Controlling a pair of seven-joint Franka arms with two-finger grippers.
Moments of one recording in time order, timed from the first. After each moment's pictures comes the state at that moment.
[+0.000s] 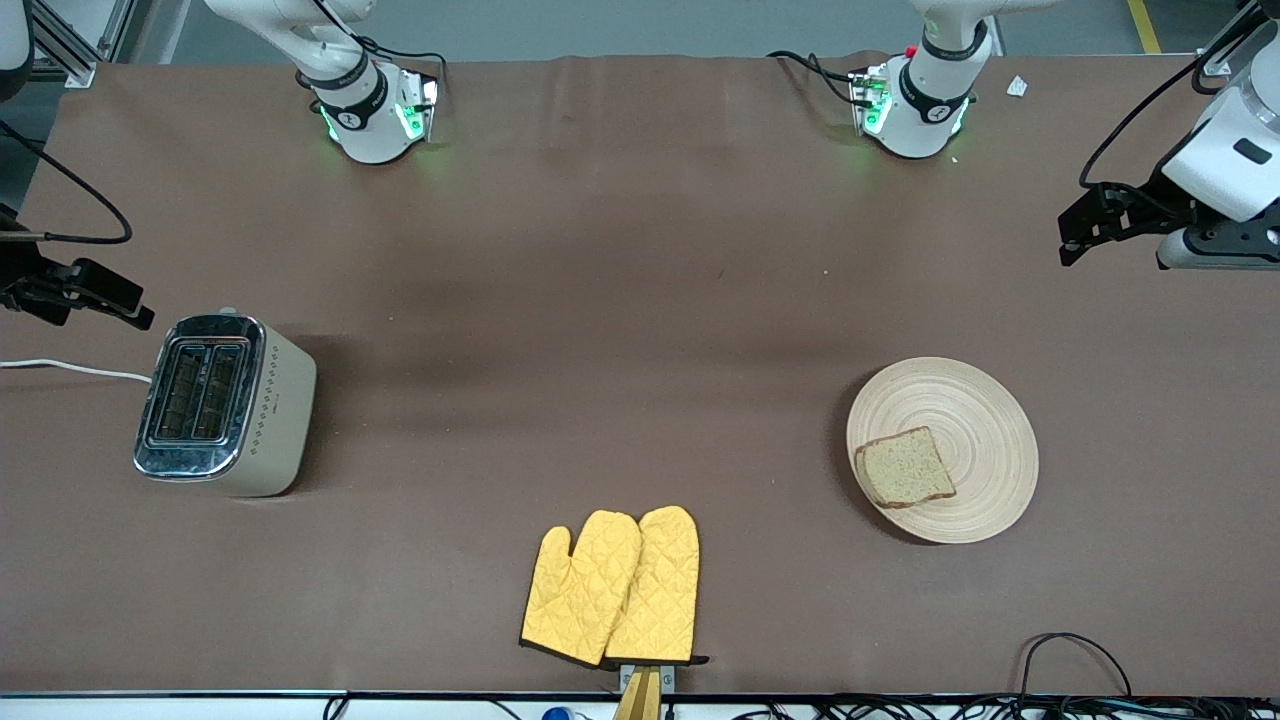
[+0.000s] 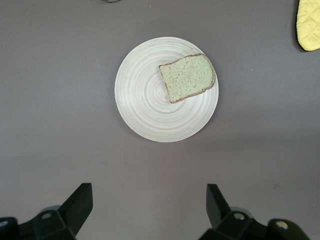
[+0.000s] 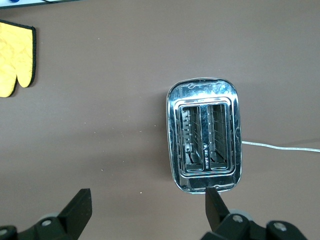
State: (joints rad) left arm 0.08 -0.05 -0.21 -1.61 0.03 1.60 -0.04; right arm -0.03 0.08 -0.02 -1.50 0.04 1.63 0.03
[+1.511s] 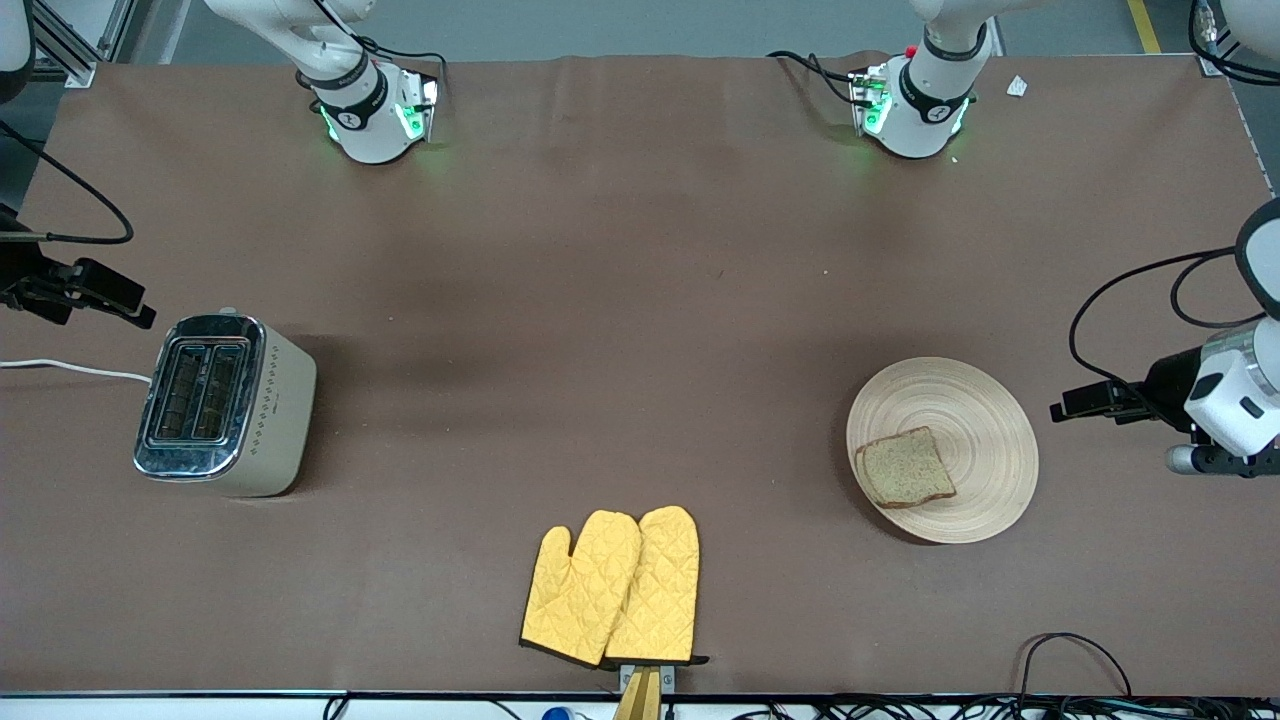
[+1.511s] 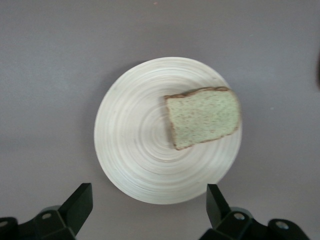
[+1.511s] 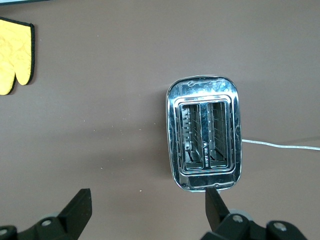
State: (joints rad) left arm 0.26 0.41 -0.17 -1.53 -0.16 1.88 0.15; right arm -0.03 0.09 -0.02 -1.50 0.04 1.63 0.03
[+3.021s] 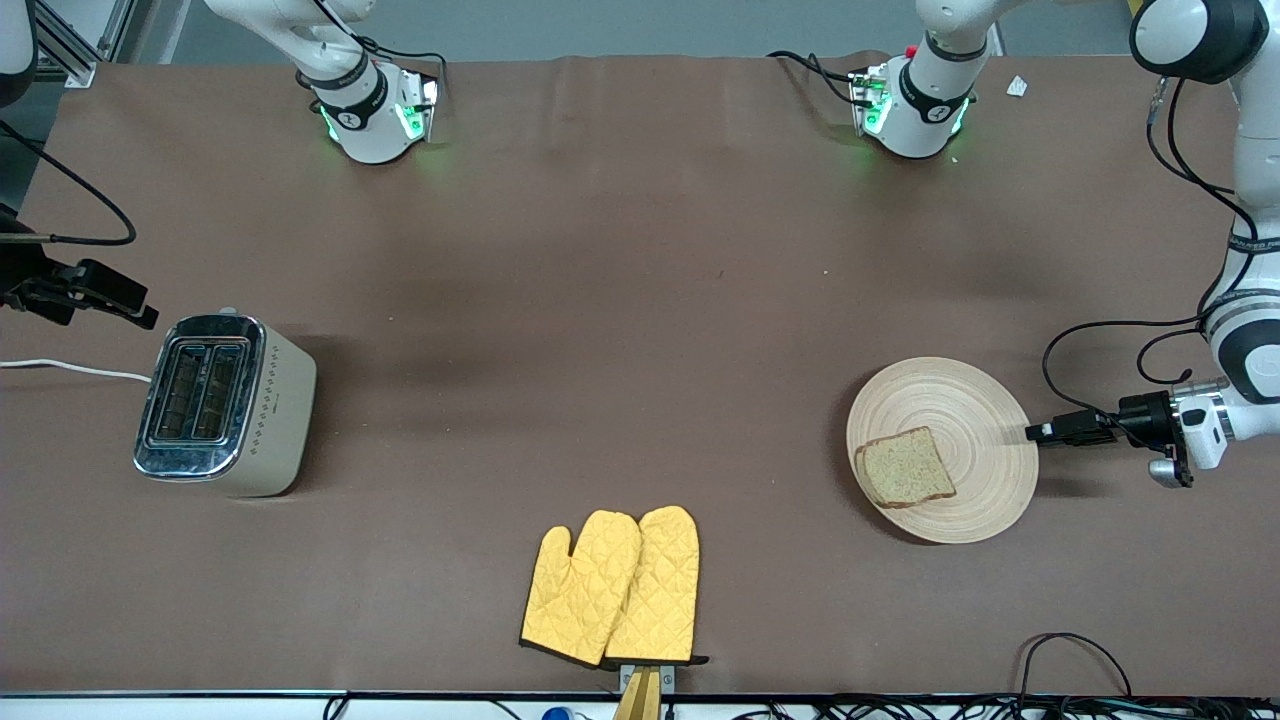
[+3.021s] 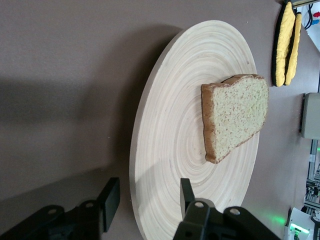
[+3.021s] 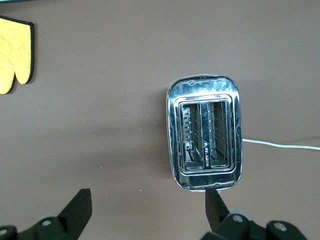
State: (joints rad) left arm 0.52 0.82 -0.18 -1.52 -0.67 1.89 0.76; right arm -0.03 0.09 -0.02 -1.50 0.04 1.63 0.03
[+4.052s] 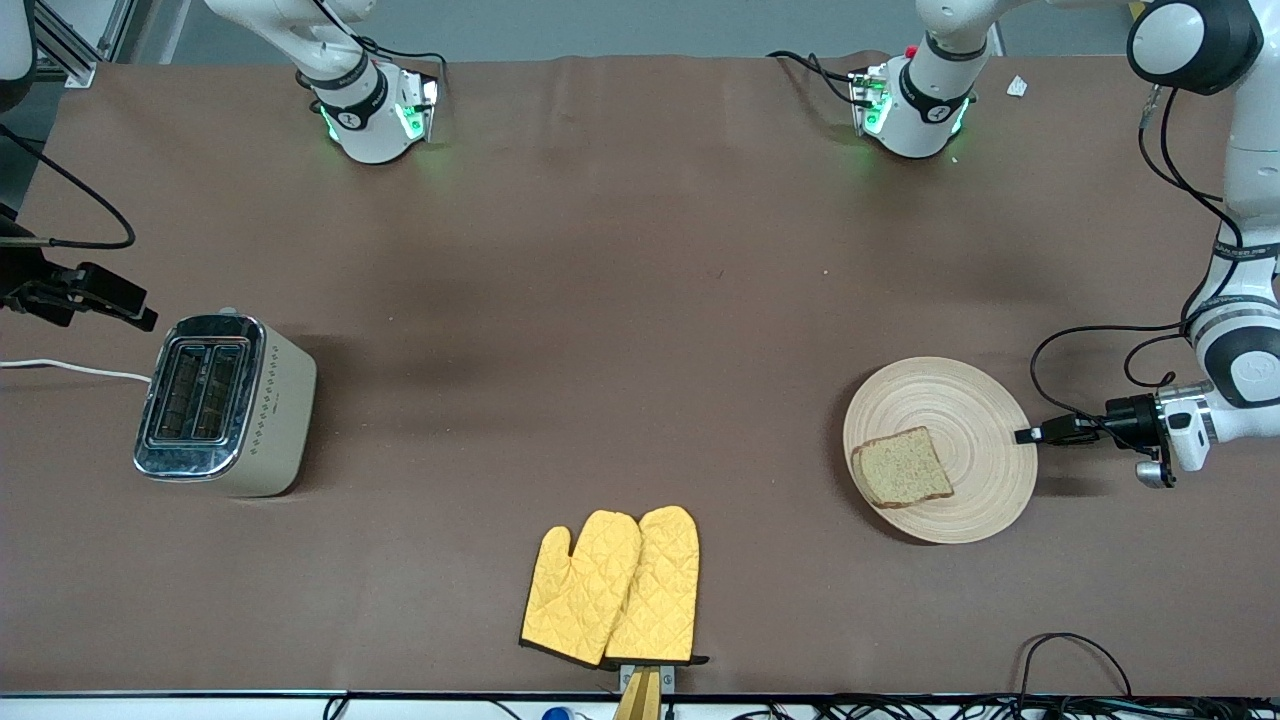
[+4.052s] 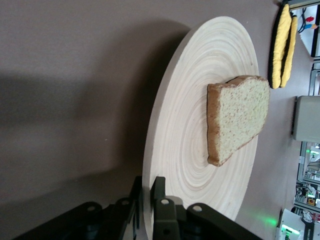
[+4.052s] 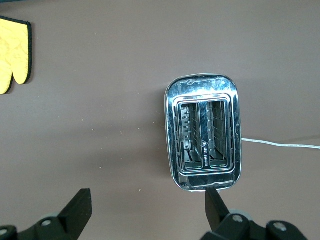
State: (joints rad) left arm 0.53 0.84 -0.18 -1.52 -0.71 1.88 0.77; right arm -0.03 0.09 -0.02 -1.50 0.04 1.63 0.03
